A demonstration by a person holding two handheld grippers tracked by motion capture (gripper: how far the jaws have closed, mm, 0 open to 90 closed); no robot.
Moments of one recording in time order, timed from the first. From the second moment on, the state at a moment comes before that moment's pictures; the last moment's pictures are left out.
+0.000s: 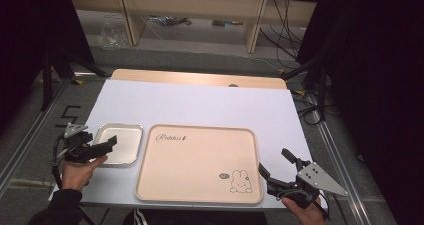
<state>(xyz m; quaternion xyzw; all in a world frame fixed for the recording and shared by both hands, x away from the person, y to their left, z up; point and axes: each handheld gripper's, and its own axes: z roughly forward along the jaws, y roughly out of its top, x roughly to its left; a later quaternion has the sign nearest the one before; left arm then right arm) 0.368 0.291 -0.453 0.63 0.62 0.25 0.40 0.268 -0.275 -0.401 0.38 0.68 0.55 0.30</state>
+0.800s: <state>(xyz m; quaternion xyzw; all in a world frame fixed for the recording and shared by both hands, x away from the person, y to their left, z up) 0.393 0.334 -0.484 0.62 0.69 0.18 0.33 0.267 -0.274 -0.401 0.38 0.68 0.55 0.30</state>
